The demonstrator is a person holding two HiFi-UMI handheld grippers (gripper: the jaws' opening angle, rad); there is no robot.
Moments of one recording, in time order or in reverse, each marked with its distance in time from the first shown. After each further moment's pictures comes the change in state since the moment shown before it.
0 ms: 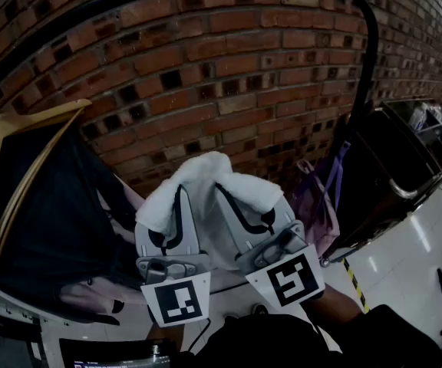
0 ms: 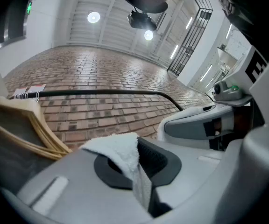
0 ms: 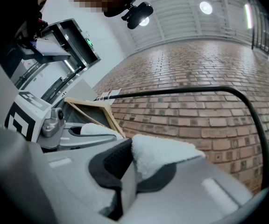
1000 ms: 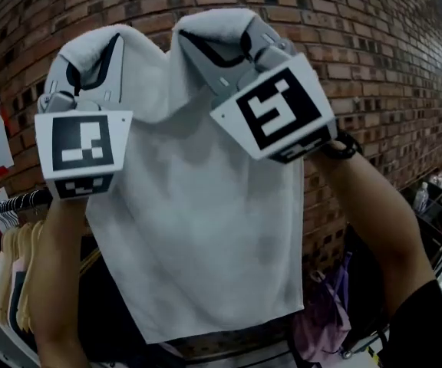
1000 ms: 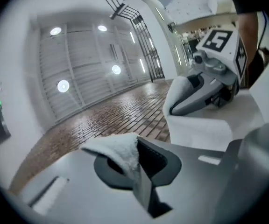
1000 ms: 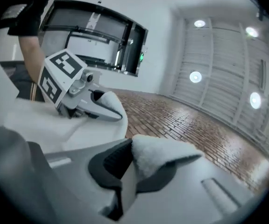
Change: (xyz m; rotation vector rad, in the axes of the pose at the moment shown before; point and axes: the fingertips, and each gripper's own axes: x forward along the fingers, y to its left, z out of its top) left arm 0.179 0.215 0.348 0.640 -0.315 0.269; right arm 0.181 -0.143 0.350 -0.760 -0.323 -0.048
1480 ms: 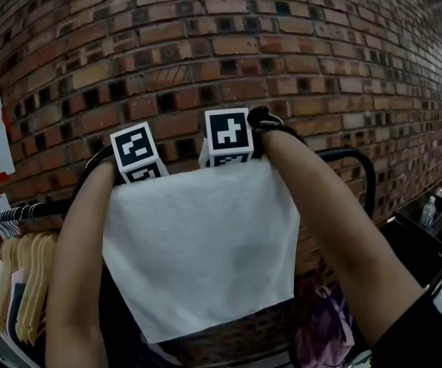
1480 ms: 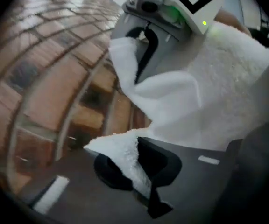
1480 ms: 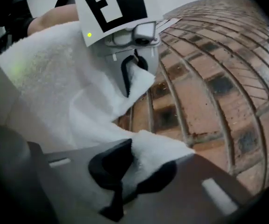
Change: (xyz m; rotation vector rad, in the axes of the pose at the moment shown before) left arm -0.068 -0.242 -0.245 0.011 0.884 -1.462; right arm -0.003 0.213 -0.233 -0.045 0.760 1.202
